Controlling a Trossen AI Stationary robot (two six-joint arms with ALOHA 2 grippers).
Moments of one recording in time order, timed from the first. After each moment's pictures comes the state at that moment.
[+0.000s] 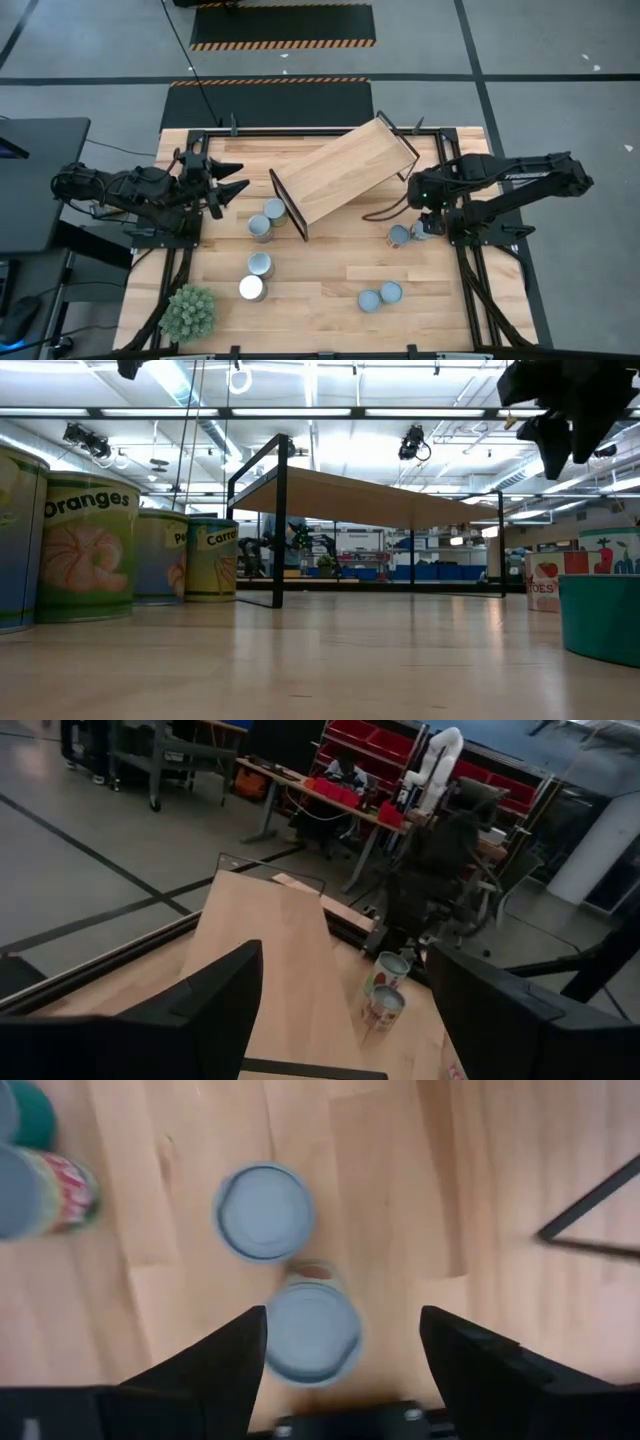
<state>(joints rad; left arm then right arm) -0.26 0.63 0.81 -0.26 -0.66 -0.43 0.04 1.04 1.01 -1.32 0.04 0.17</state>
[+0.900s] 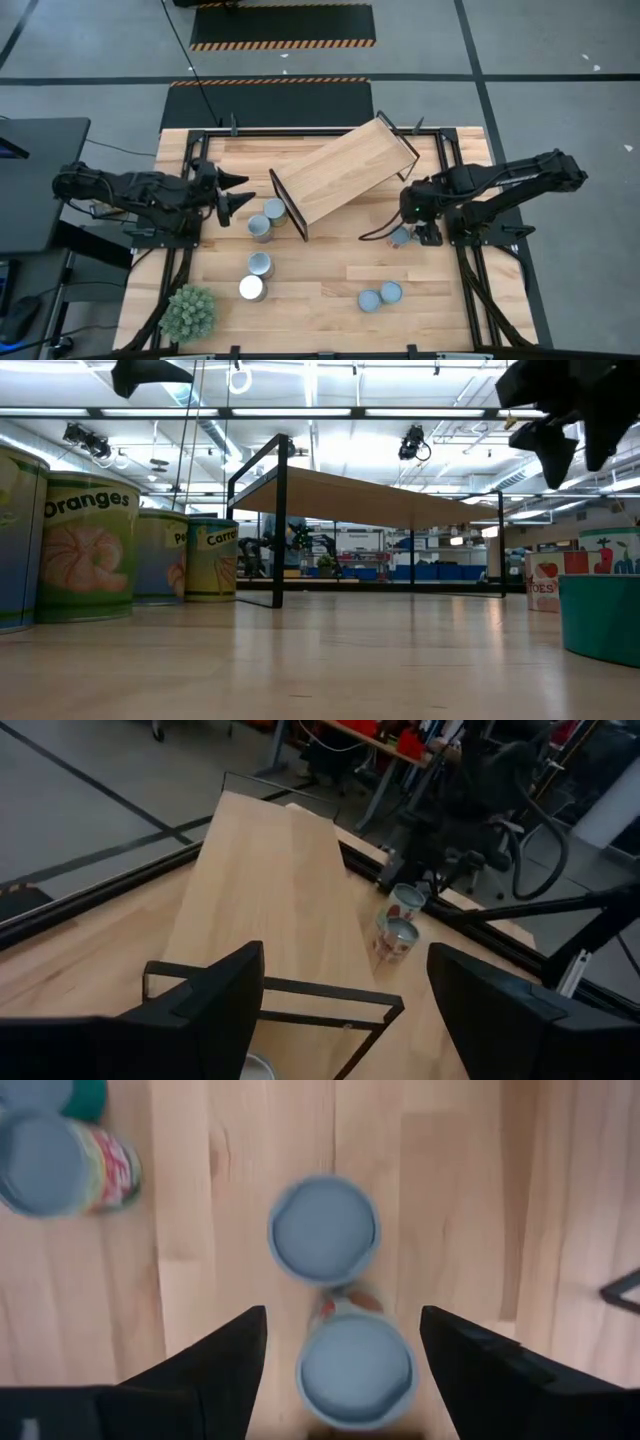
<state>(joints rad) -0.26 0.69 0.81 -0.42 -0.60 -0.57 0.13 1.12 0.97 -1.23 -0.03 0.15</state>
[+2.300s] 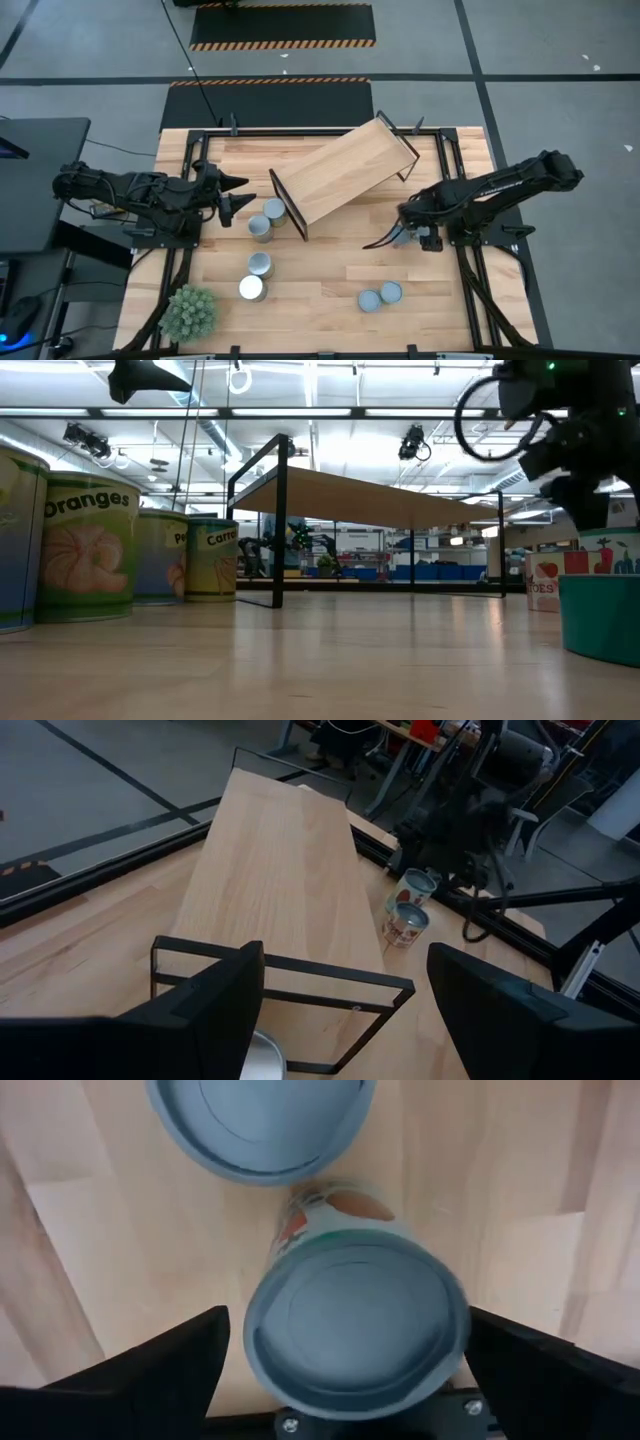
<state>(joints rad) -0.26 0.69 0.81 -0.47 -0.60 -0.62 0.14 1.18 0.74 -1.17 -0.01 0.29</state>
